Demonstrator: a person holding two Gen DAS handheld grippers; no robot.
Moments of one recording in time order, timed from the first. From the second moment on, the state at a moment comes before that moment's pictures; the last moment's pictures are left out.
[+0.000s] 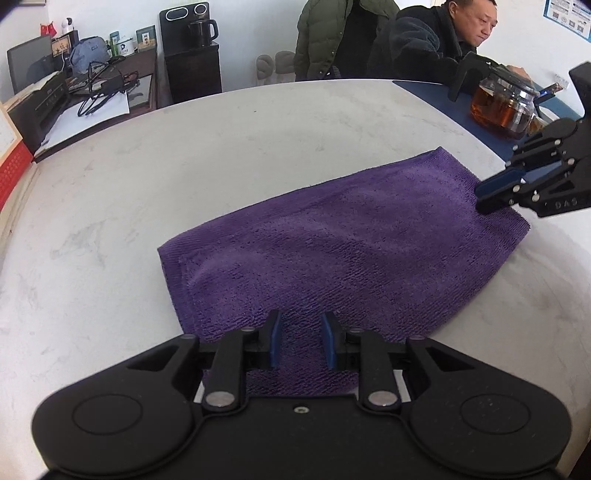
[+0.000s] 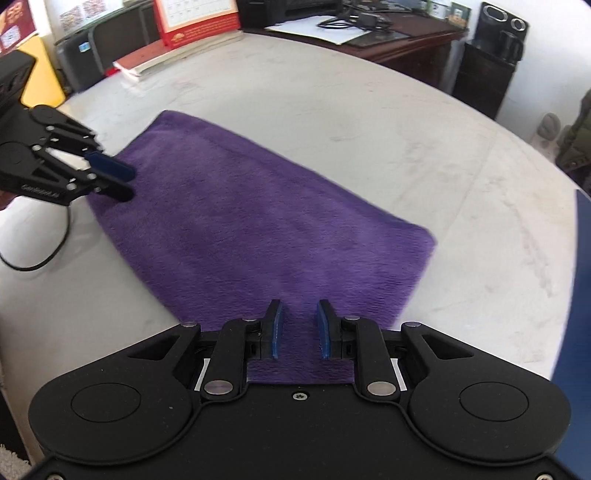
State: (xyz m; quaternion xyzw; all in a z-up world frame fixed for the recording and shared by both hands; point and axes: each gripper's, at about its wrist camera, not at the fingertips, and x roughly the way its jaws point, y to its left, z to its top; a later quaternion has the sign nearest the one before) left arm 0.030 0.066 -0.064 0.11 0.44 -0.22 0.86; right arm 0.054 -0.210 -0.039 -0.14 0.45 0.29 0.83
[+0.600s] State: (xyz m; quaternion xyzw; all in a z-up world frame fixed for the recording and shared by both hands) left arm 0.036 0.081 -0.066 0.14 0.46 -0.22 0.85; right arm 0.090 -0.144 -0.055 -0.13 0.39 0.40 0.82
